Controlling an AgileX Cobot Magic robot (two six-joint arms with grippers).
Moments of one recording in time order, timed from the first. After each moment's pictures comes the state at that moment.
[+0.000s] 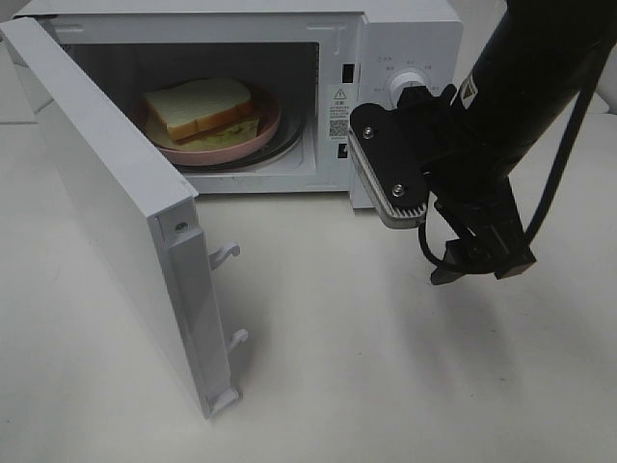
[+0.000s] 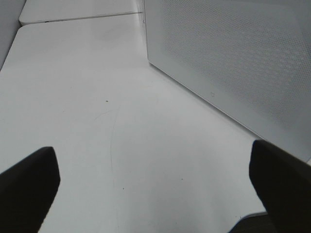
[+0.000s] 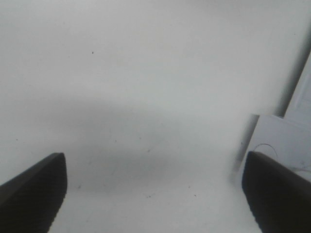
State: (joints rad) left arm -0.05 0.00 -0.49 -0.08 1.05 0.11; right arm 0.57 1.59 -1.08 -0.04 0.76 -1.28
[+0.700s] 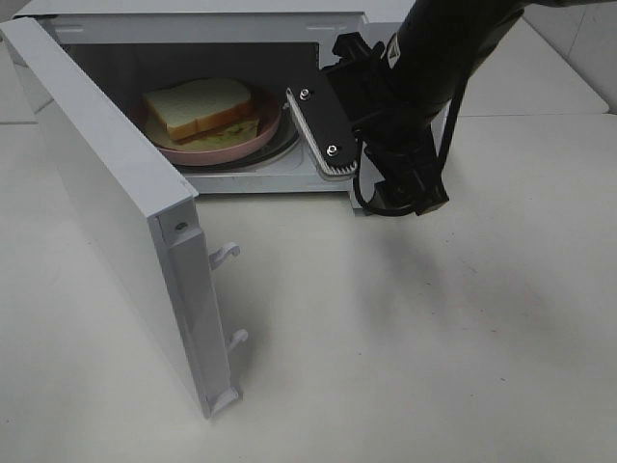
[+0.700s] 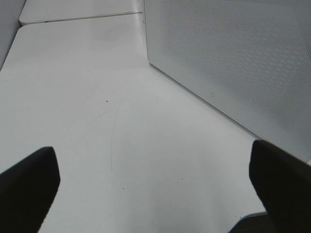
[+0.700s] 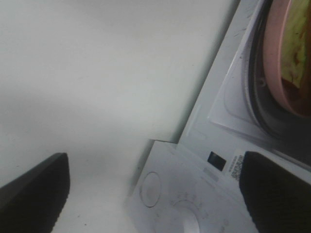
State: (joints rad) left arm -0.05 0.00 -0.49 -0.08 1.05 0.11; right arm 0.61 1.76 -1.29 -0.11 0.61 -1.36
